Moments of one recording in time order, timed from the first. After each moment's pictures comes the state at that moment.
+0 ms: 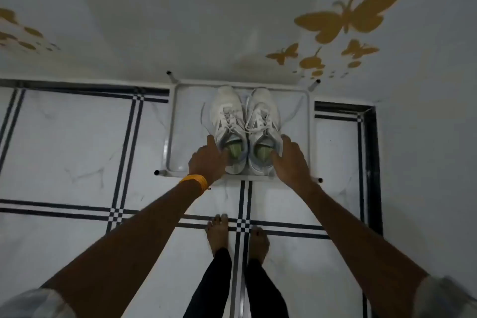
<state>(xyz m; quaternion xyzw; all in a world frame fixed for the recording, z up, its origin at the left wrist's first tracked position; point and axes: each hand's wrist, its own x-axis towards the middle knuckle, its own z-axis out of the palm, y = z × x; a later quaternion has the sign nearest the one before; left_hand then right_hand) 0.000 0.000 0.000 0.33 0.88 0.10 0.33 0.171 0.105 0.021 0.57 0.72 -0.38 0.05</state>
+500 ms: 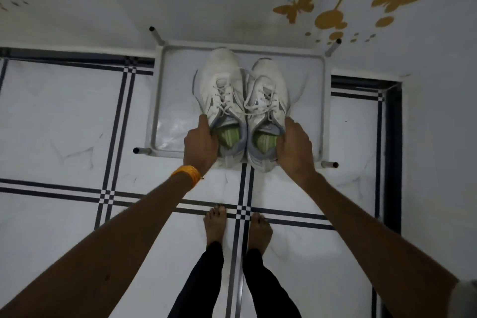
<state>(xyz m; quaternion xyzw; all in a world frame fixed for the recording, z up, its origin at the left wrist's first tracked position) 0.017 -0.010 -0.074 0.32 0.89 0.20 0.25 0.189 0.099 -0.059 0.52 0.79 -0.32 -0.02</state>
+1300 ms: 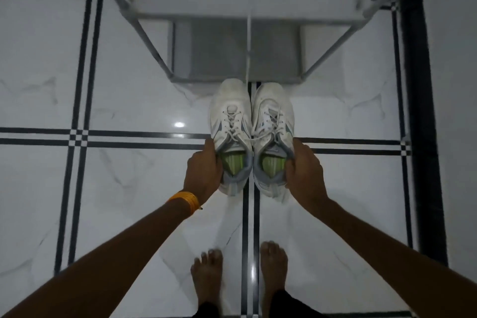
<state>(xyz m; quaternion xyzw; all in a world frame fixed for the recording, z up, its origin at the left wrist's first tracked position) 0.159 -0.303 -0.250 0.40 0.84 0.19 0.32 0.352 -0.204 -0.220 0.56 0.76 -0.33 -0.04</state>
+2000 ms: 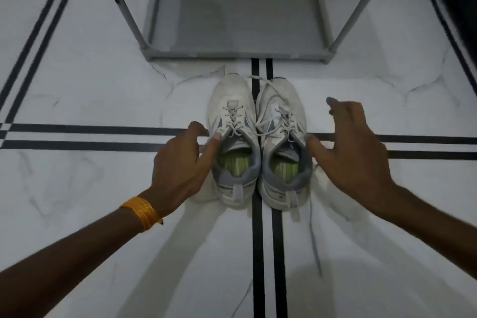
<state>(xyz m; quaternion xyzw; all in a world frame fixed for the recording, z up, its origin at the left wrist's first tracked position) 0.151 -0.313 -0.440 0.46 0.84 0.24 0.14 0.381 -0.181 -0.394 0.51 0.84 -0.16 -0.09</state>
